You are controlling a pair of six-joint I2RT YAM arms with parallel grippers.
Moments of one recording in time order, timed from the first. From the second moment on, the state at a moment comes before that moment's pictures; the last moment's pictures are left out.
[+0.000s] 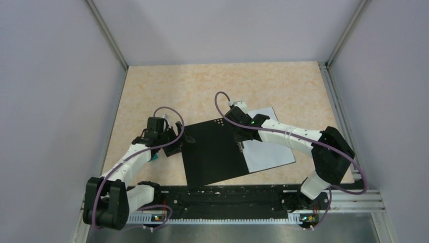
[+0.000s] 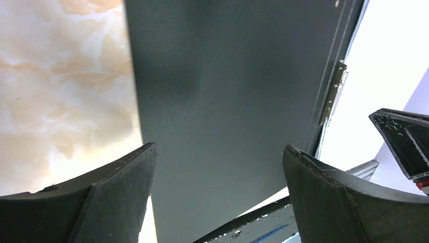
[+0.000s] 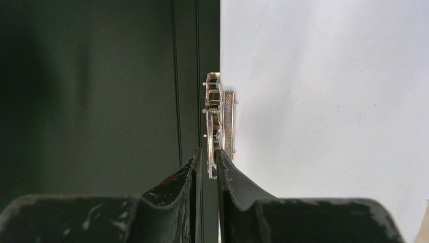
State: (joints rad) left arm -0.16 1.11 0.53 -0.34 0.39 -0.70; right arm 0.88 1.60 1.12 -0.56 0.35 0.55
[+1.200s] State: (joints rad) left arm -0.15 1.08 0.55 -0.43 0.25 -0.66; right arm 0.93 1.87 1.21 -0.58 0.50 0.59
